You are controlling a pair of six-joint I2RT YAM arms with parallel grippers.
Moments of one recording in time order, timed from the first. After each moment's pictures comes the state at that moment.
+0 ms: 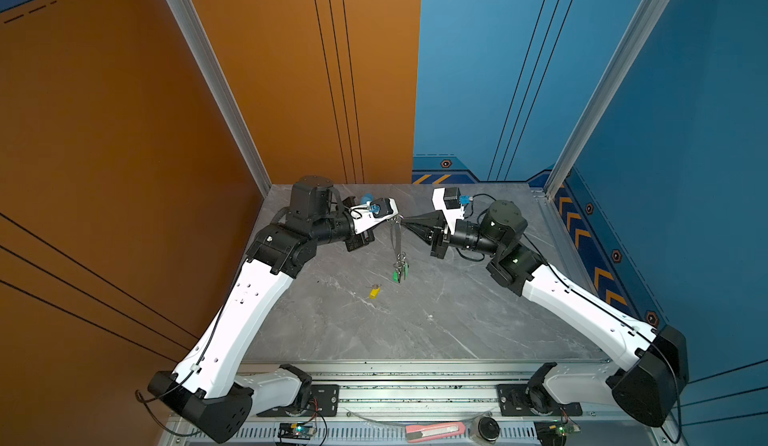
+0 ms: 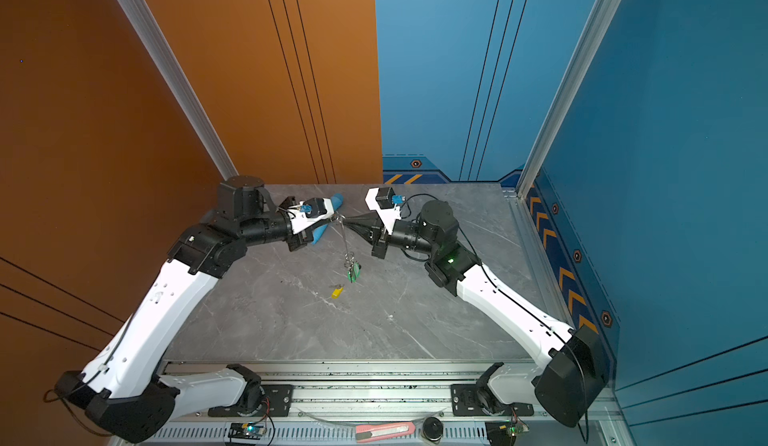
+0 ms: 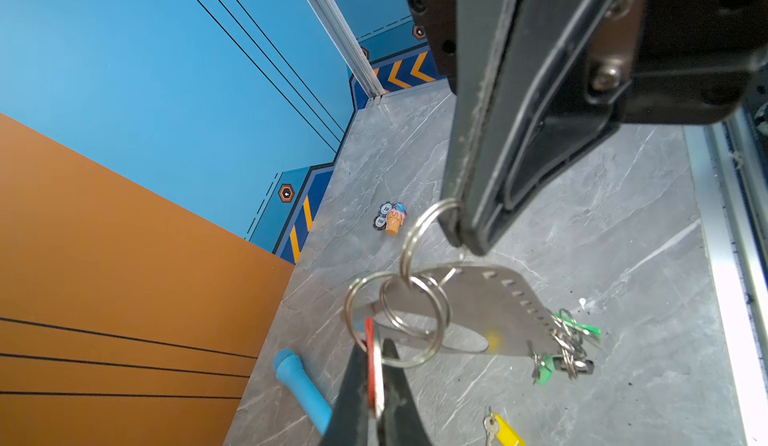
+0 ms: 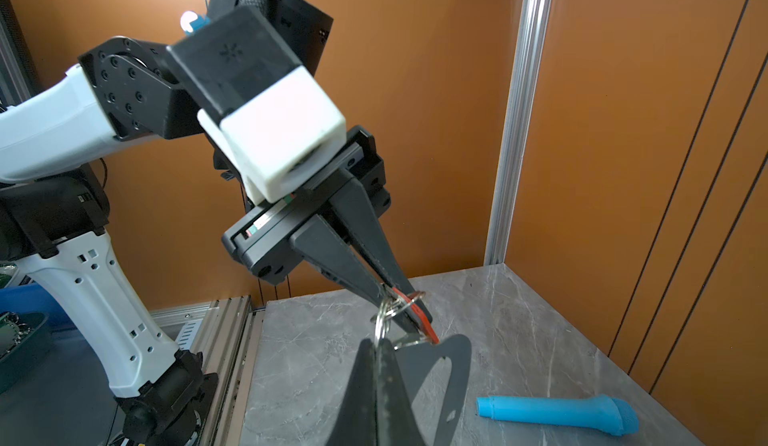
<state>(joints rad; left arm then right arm) -0.42 1.24 1.52 -0.74 0.47 0.78 0.65 1.32 1.15 0.31 -0.69 0.08</state>
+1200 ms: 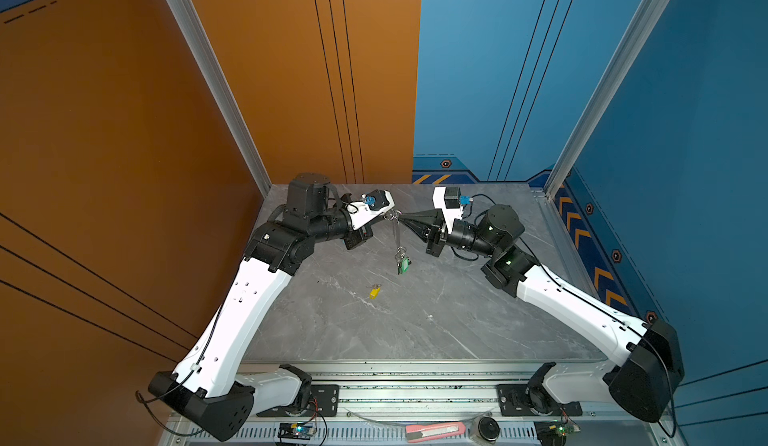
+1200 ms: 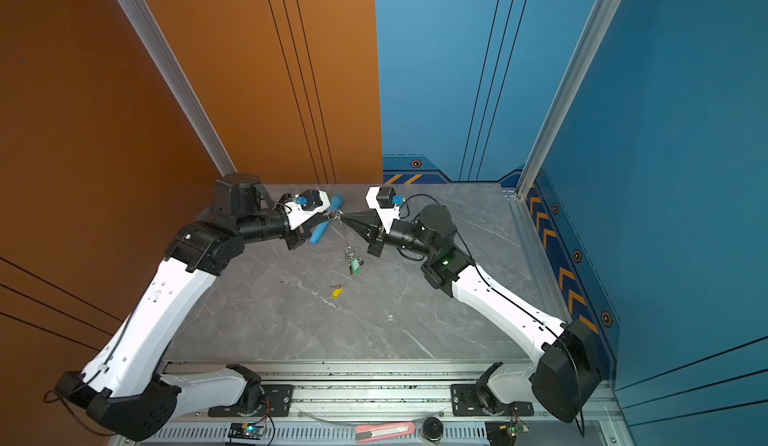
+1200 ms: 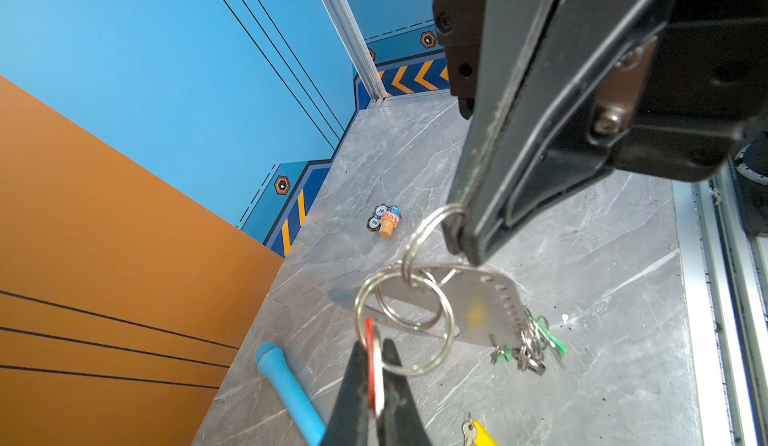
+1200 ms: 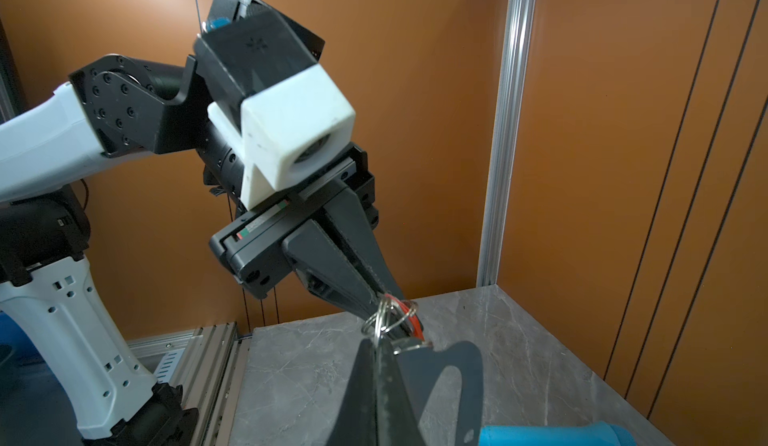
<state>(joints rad) -0.40 1.25 1.55 -0.76 0.47 0.71 0.67 1.34 1.11 0.45 -0.63 0.11</state>
